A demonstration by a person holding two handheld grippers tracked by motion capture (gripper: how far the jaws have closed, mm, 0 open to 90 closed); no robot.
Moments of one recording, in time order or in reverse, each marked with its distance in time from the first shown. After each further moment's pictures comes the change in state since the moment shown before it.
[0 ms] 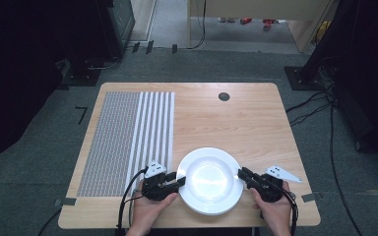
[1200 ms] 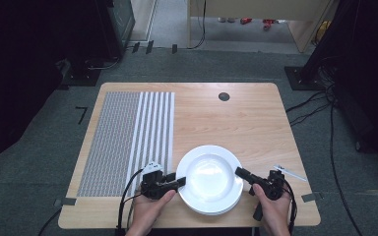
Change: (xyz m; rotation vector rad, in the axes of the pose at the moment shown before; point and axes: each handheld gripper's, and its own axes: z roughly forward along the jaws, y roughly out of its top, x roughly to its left) left arm 0.012 -0.003 0.004 0.013 -0.065 -0.101; right arm -0.011 0.000 0.003 -0.036 0.199 0.415
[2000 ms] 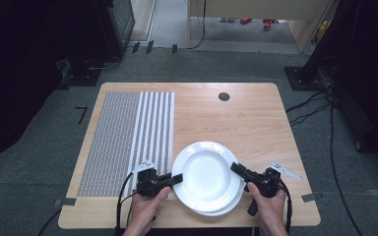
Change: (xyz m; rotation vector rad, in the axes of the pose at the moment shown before) left arm 0.014 -0.001 -0.006 -0.070 -0.097 -0.108; right arm 0.011 0.000 0.011 -0.077 0.069 -0.113
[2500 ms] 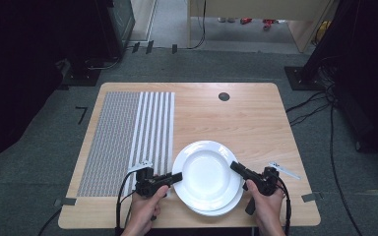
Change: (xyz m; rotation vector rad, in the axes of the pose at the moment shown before) left arm 0.005 0.001 -0.001 -0.026 -0.089 -0.053; right arm -0.007 -0.001 0.006 -0.005 -0.037 0.084
